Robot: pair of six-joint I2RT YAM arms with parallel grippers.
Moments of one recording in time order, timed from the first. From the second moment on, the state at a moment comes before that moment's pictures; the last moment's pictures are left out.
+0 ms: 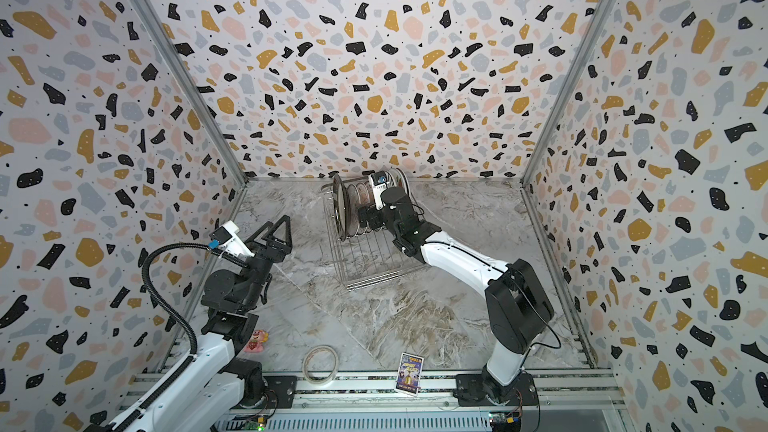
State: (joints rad) left arm -0.20 0.78 0.32 0.72 0.05 -0.70; right arm 0.74 1.72 1.33 0.05 0.13 0.11
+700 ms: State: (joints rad) left arm -0.23 0.81 0.30 0.72 0.04 -0.69; right arm 0.86 2.13 1.85 -0.21 0.34 0.14
